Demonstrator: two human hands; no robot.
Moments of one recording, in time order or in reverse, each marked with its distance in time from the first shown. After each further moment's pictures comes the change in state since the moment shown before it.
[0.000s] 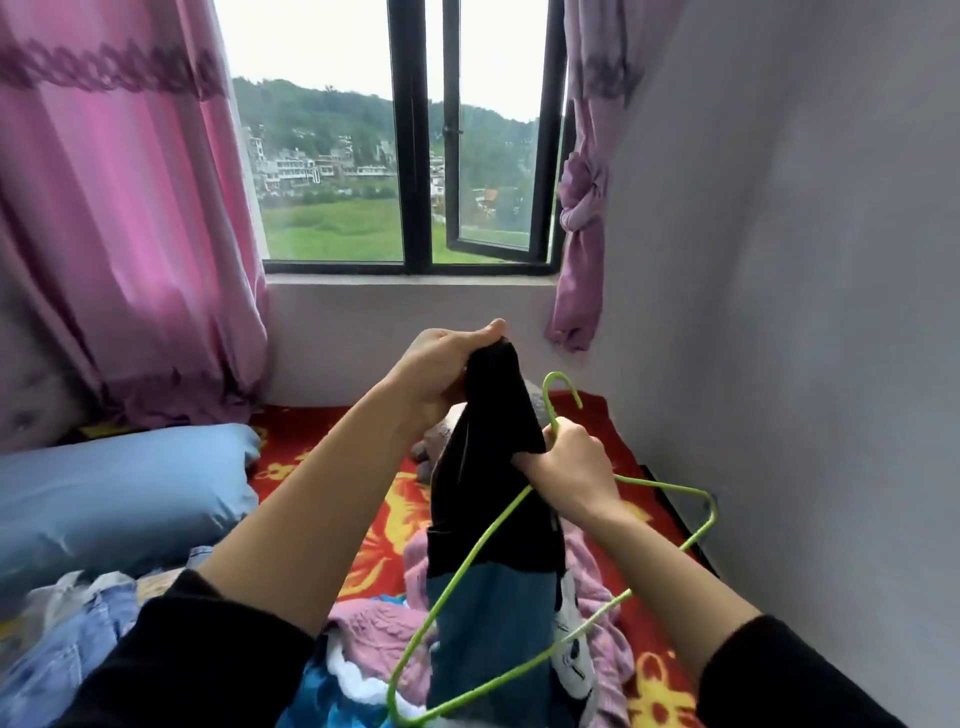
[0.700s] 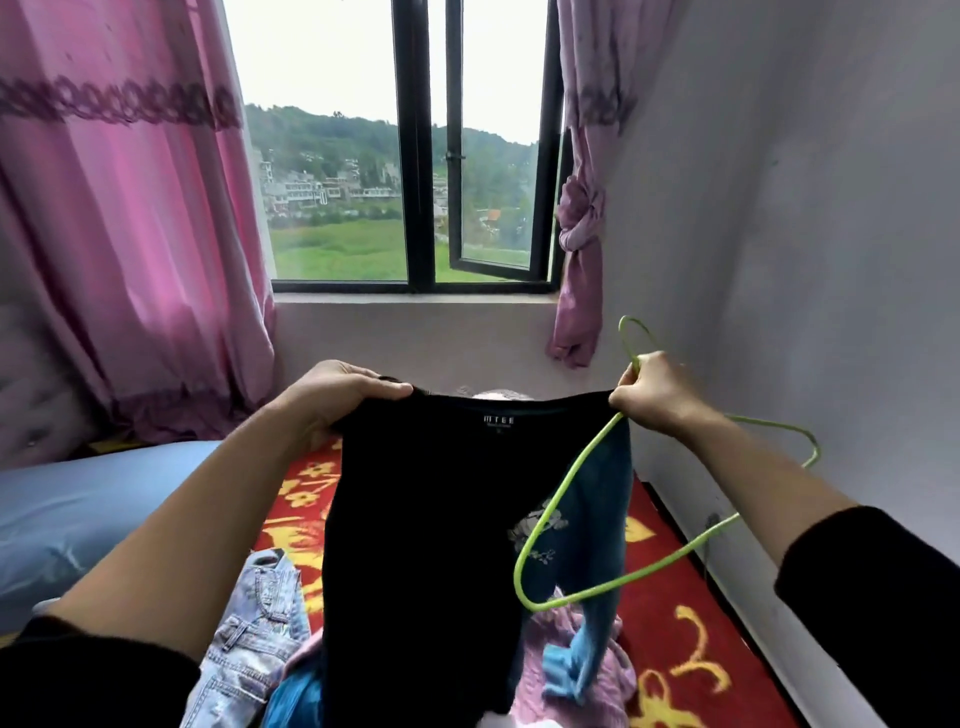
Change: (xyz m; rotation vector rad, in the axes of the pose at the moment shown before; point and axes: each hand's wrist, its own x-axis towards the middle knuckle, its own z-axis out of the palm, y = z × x) left_hand -0.015 0.004 -0.097 0.364 0.120 -0.116; right_hand 0.054 0.000 -0.103 -0.267 0.115 0.016
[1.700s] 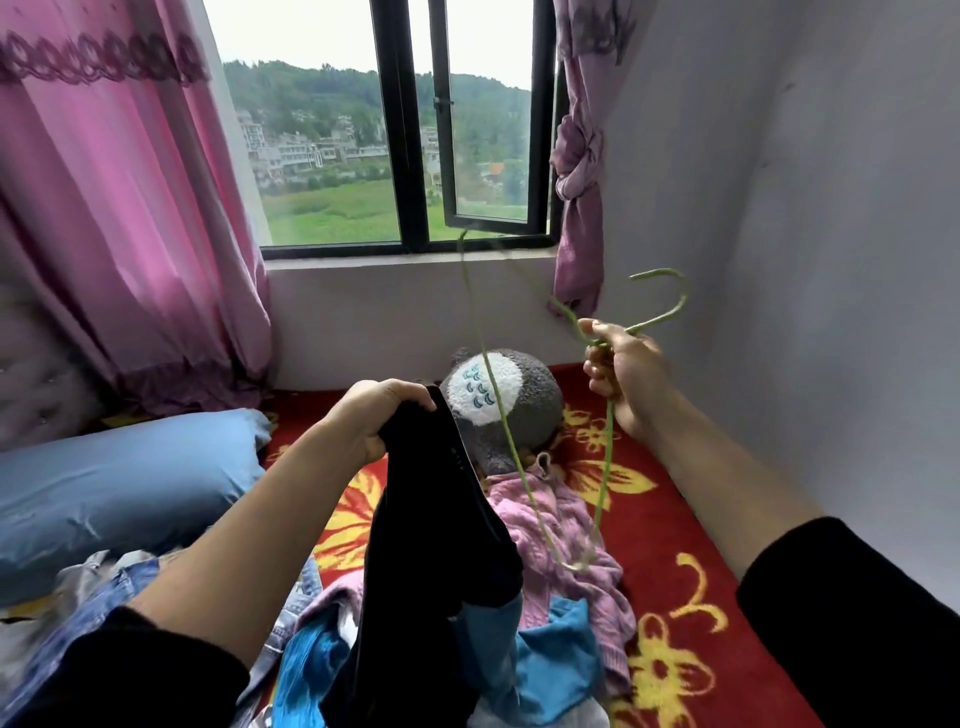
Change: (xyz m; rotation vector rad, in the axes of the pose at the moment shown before) left_hand 0.011 -0.038 0.079 -0.295 0.079 -0.175; right_hand -0.007 0.015 0.044 1.290 -0.122 0.207
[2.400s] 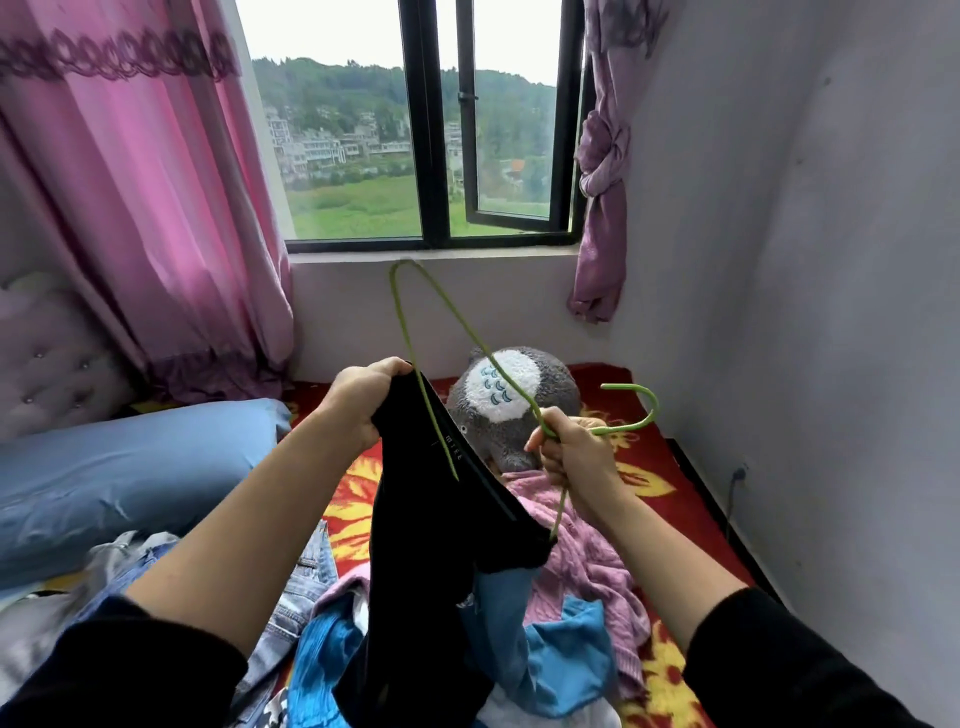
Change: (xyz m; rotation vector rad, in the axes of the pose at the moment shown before) left_hand -0.002 0.006 -0.019 -0.118 0.187 0.074; right_hand -0.041 0.085 0.029 -0.080 -0.162 0.104
